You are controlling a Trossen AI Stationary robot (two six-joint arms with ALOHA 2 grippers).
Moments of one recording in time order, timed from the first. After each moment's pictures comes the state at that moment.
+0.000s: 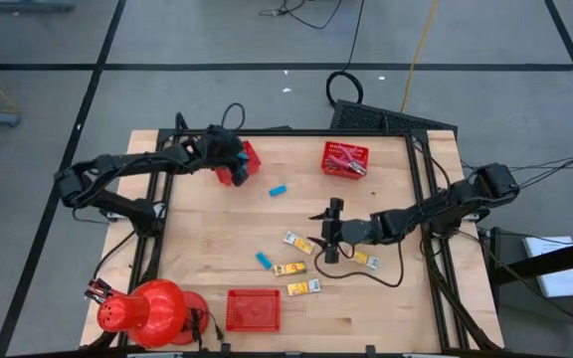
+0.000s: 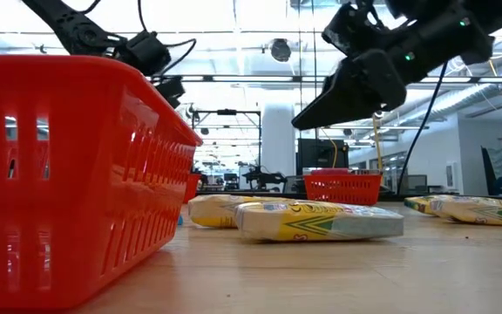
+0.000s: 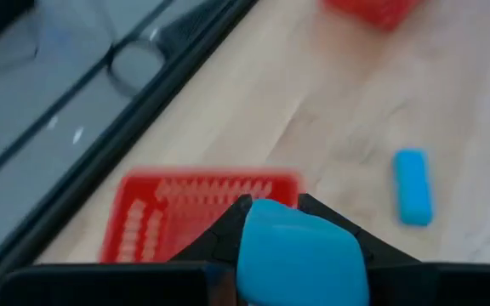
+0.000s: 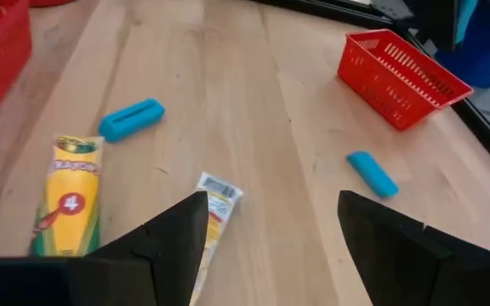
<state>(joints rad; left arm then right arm) 0.60 1.35 0.71 -0.06 0.03 0.11 0.25 1.51 0.66 0.34 0.42 -0.02</state>
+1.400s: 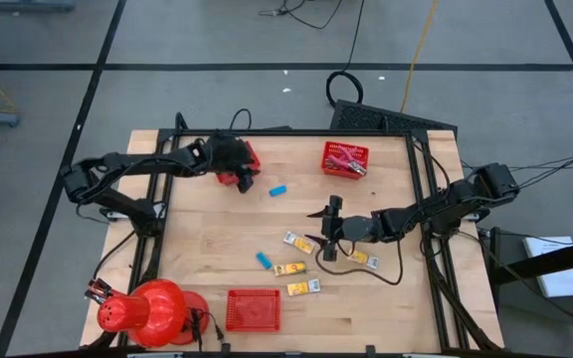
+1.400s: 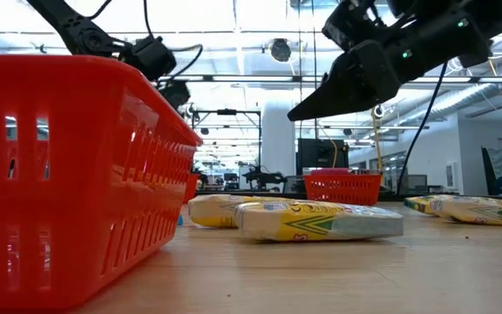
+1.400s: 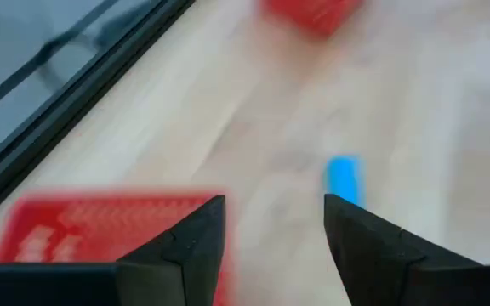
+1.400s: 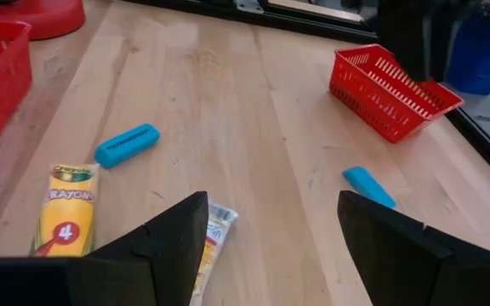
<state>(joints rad) 0.55 1.41 0.71 0.01 0.16 0.05 0.24 1.51 0.64 0.42 0.40 -0.02</state>
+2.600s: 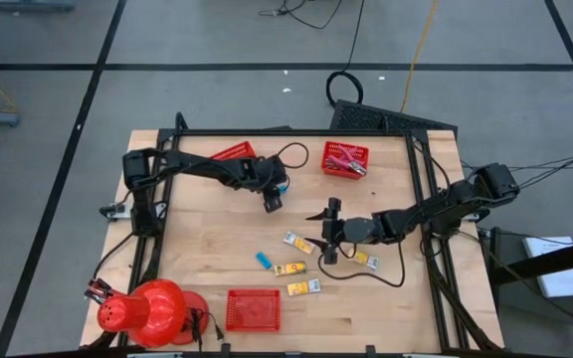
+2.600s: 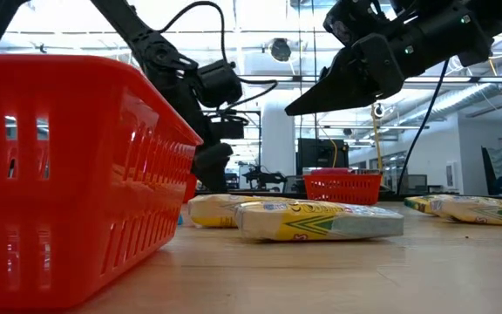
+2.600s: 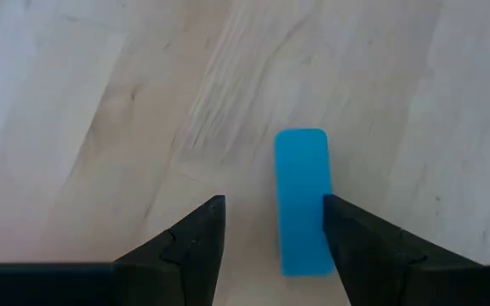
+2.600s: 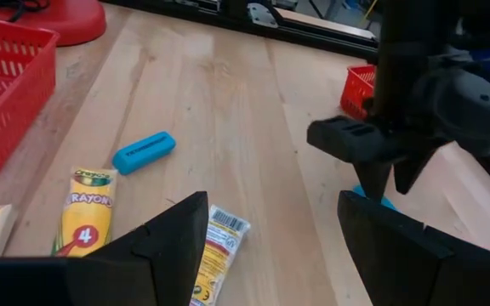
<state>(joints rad) 0.31 1.89 1.08 -0.24 -0.11 0.03 0.25 1.51 0.64 0.45 0.39 -0.06</state>
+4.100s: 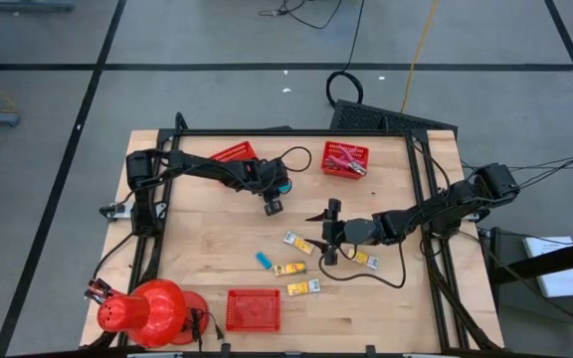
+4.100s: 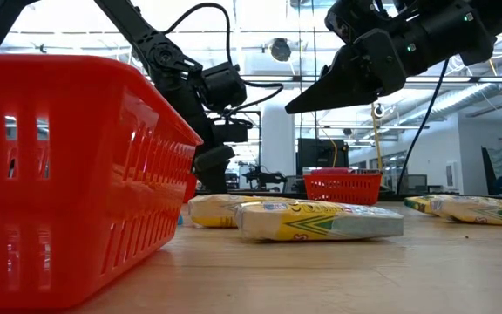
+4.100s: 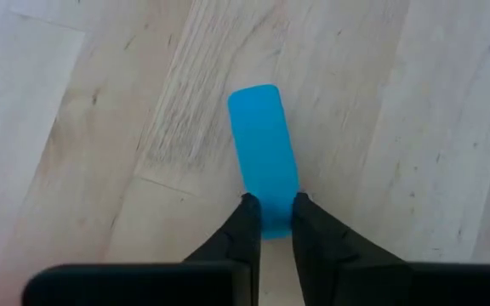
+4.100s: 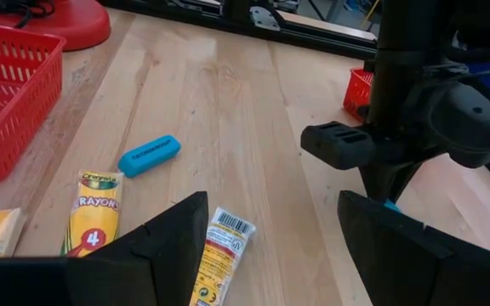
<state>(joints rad) 0.29 1.92 1.10 -0.26 -0.09 0.04 0.26 1.51 0.64 0.46 0.39 -0.05</state>
